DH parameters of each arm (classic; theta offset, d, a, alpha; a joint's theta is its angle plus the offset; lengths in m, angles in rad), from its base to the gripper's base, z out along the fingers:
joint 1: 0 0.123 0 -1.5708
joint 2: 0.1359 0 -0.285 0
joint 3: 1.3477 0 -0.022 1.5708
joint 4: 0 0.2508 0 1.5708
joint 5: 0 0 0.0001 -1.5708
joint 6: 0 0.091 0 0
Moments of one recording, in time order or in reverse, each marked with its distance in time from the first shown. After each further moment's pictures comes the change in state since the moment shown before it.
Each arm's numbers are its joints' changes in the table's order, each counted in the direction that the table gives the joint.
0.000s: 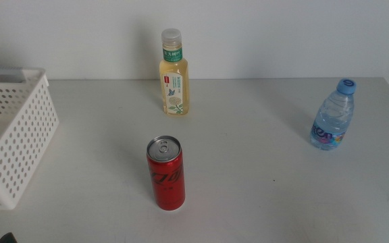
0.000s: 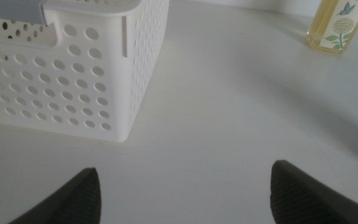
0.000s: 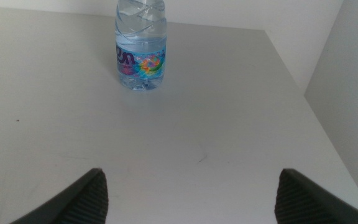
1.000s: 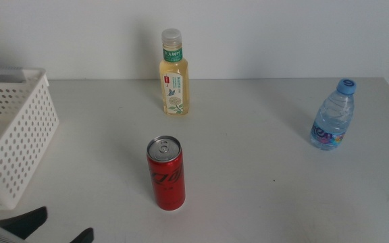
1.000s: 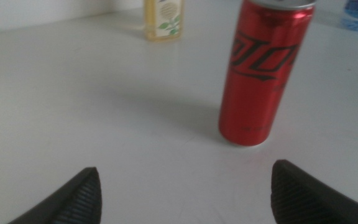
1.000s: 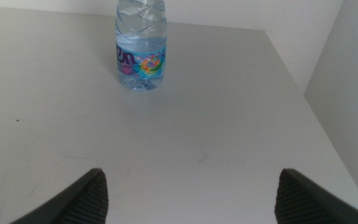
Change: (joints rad) left arm -0.469 0.473 0.001 -0.143 0.491 0.244; right arm 0.000 0.000 0.000 0.000 0.000 0.000
